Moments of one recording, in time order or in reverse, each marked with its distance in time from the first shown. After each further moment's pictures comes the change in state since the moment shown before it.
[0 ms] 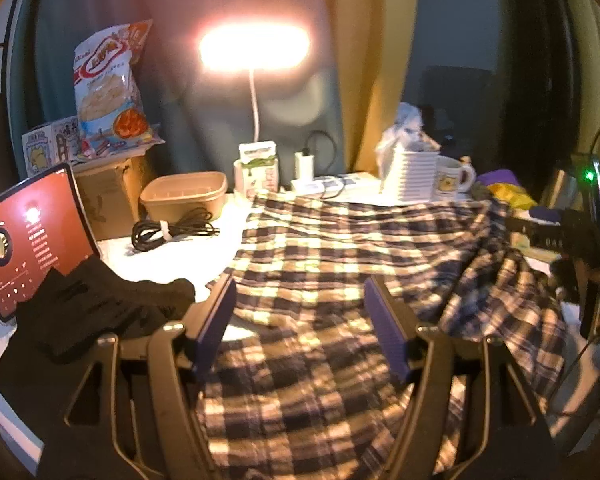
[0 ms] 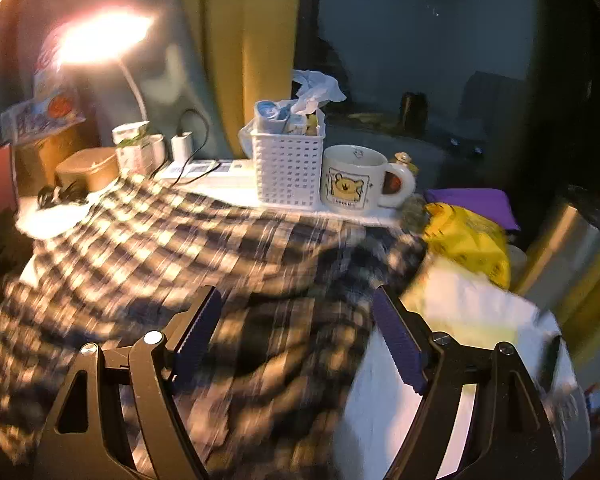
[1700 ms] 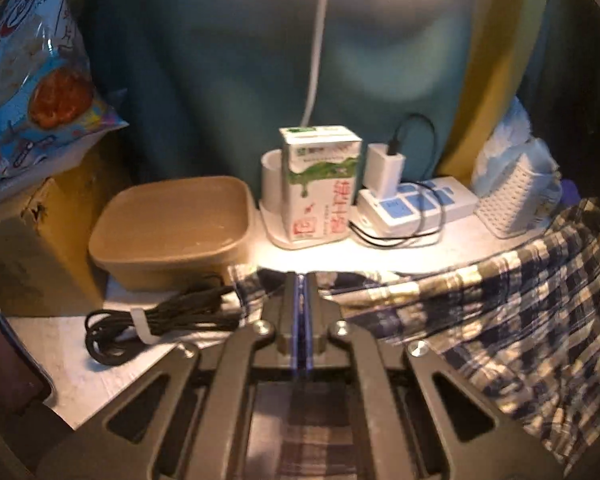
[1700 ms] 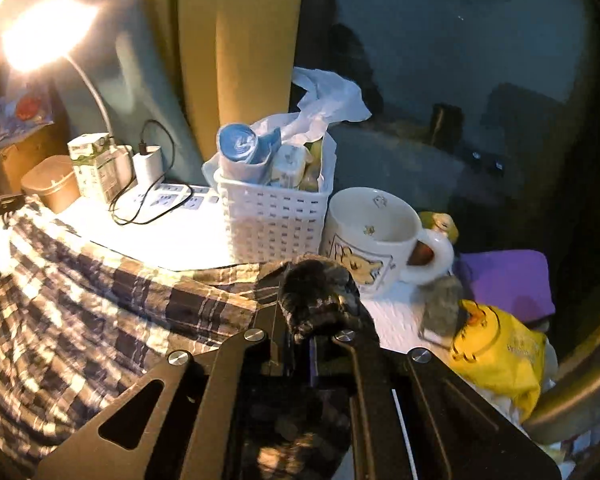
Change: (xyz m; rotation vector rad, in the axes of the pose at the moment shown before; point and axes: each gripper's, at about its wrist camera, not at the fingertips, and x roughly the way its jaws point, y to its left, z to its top) left arm 0.234 0.098 0.096 -0.006 0.156 -0.012; right arm 0.106 -0.015 0.085 -0.103 0.071 -0.004
